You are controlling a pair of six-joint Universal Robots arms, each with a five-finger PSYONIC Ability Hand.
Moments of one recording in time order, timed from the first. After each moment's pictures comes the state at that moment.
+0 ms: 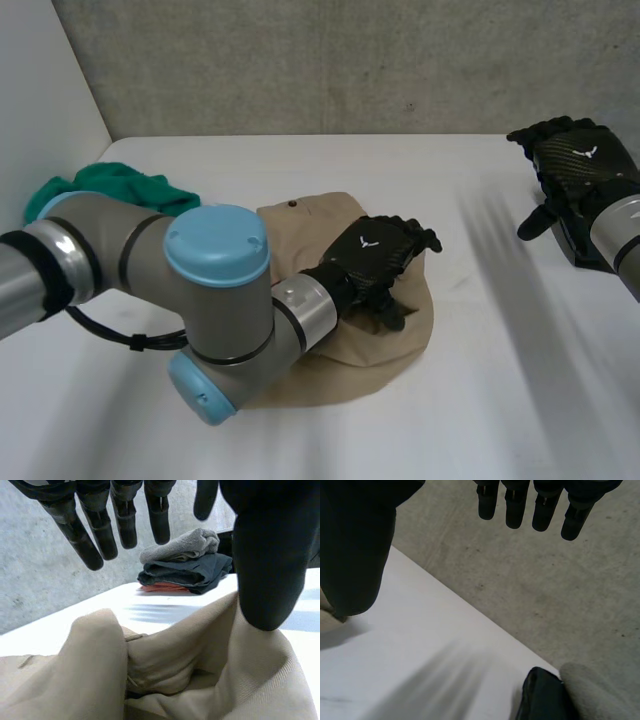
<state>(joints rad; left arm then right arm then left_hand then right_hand) 3.95 -2.21 -1.26 3.32 -1.29 3.15 1.72 -1.35 1.59 -0.16 1.36 2.82 0.39 0.39 0.40 0.38 0.21 0.22 0.21 0.21 0.22 0.04</state>
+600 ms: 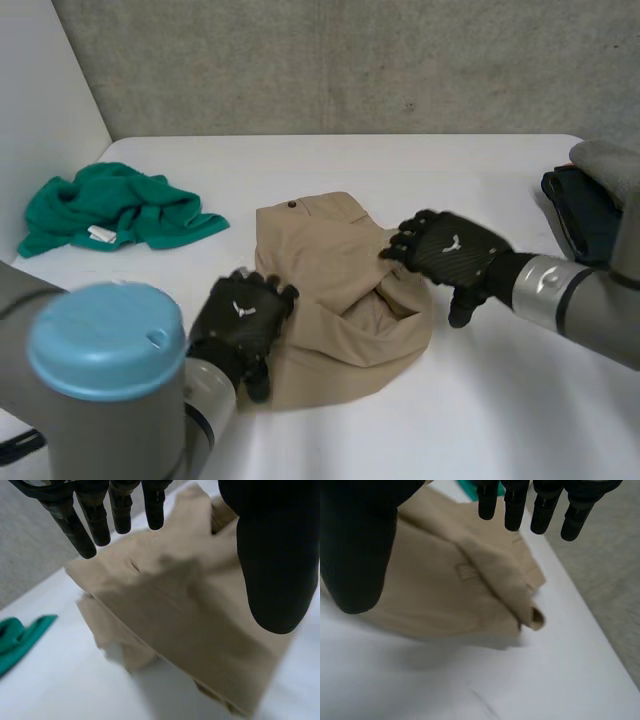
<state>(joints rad) 3.94 -1.86 -1.74 3.19 -1.81 3.36 1.81 -1.15 1.51 0.15 0.93 2.25 0.22 0.21 0.22 0.22 0.06 0.23 0.24 0.24 0.23 0.07</state>
